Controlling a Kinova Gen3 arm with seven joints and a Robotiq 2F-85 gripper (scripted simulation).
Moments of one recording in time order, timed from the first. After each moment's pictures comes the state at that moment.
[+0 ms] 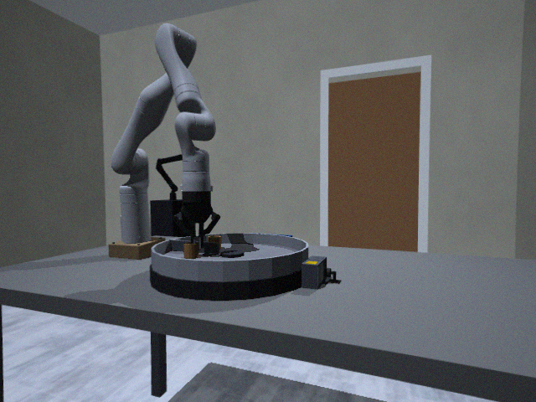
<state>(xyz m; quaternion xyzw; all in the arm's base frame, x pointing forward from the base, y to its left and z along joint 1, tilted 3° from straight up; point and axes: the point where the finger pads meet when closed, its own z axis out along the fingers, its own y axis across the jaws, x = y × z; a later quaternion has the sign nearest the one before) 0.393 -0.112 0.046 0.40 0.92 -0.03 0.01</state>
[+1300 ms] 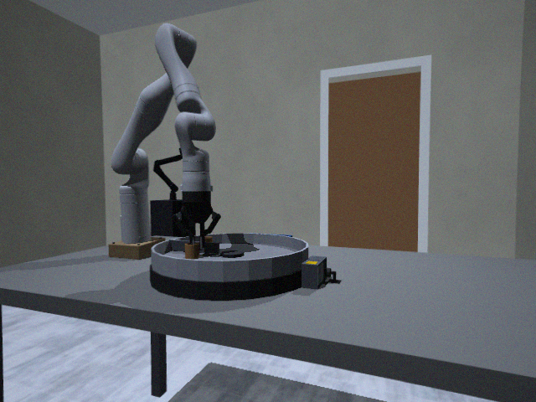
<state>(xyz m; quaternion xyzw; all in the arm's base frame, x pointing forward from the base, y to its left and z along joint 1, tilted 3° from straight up) 0.393 -0.112 0.046 0.40 0.92 -0.03 0.01</state>
